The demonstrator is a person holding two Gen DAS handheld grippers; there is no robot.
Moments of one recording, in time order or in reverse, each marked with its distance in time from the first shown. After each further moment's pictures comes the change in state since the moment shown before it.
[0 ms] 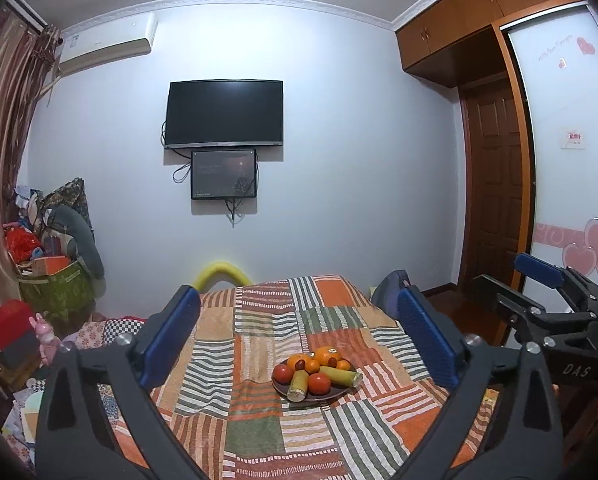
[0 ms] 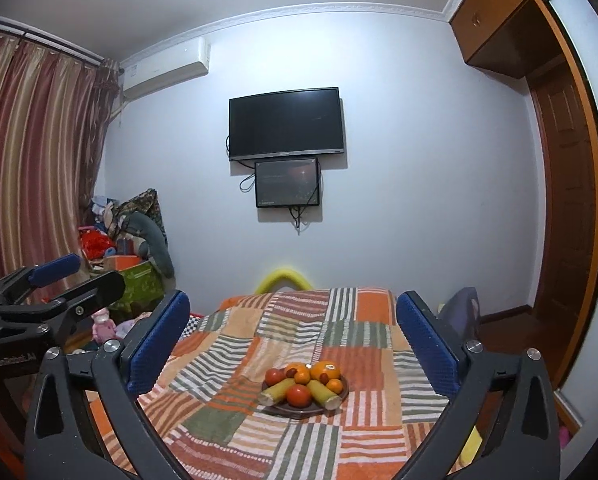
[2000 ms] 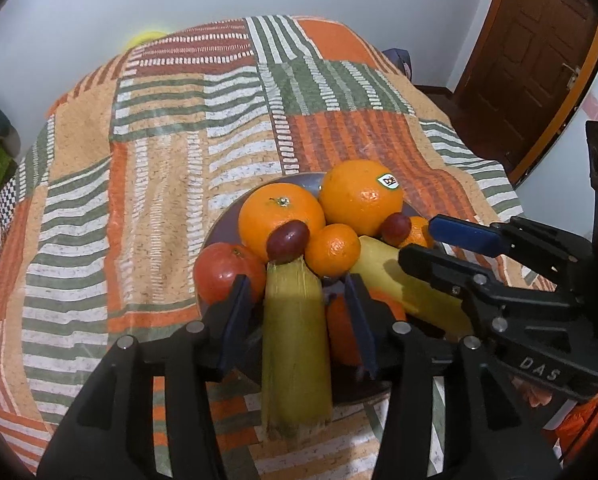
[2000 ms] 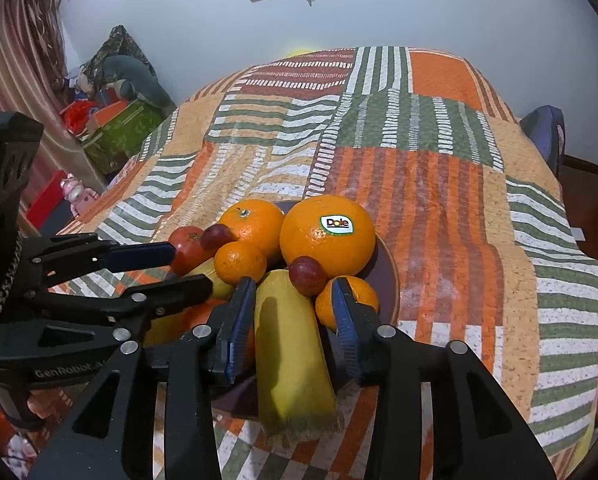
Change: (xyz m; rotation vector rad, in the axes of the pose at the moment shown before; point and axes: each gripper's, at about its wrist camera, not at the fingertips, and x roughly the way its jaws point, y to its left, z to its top) left arm 0.408 0.016 -0.204 -0.008 0.891 -0.163; right arm 0.314 -0.085 -0.194 0.127 0.771 0.218
